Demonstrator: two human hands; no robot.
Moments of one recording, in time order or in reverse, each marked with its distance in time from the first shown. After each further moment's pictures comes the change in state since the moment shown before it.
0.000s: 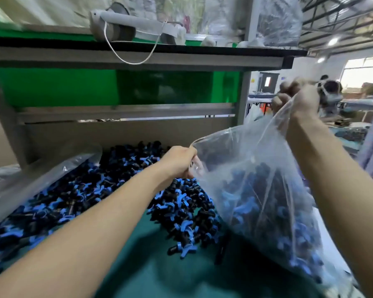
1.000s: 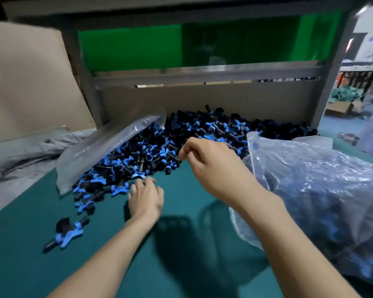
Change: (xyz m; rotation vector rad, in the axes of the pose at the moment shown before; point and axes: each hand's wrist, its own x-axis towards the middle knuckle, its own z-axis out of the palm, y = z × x) left_hand -0.085 -0.272 -0.129 0.880 0.605 -0.382; right_hand -0.243 0.206 0.073 -1.234 -0.989 -0.323
